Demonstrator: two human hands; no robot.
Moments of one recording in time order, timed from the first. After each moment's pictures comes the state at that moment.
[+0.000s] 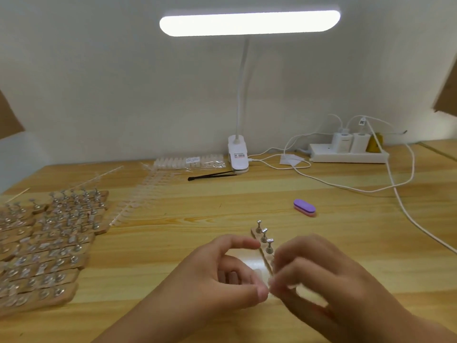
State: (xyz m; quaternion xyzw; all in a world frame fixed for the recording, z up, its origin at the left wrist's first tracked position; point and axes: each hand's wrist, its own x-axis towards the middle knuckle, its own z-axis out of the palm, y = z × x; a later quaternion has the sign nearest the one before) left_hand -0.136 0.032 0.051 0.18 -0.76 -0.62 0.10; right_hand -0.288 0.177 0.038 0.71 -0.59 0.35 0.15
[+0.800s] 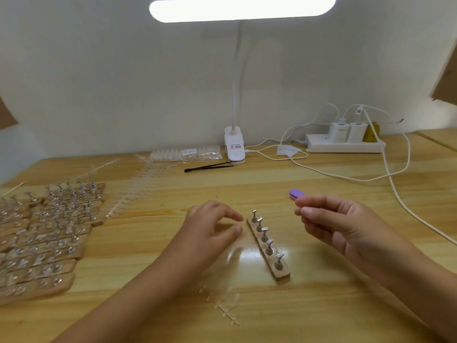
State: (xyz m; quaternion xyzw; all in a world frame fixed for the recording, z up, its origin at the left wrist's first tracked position) left_hand -0.174 -0.009 0.022 0.22 -0.90 -0.33 0.17; right_hand -0.345 0.166 0.038 0.24 -0.55 0.70 -0.39
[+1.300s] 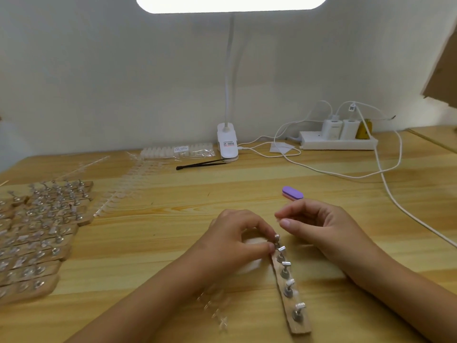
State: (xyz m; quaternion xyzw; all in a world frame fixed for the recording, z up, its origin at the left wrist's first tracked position) left_hand -0.209 0.015 0.012 0.13 -0.90 -0.39 0.15; right_hand -0.340 0.160 0.020 0.38 -0.64 0.61 -0.28
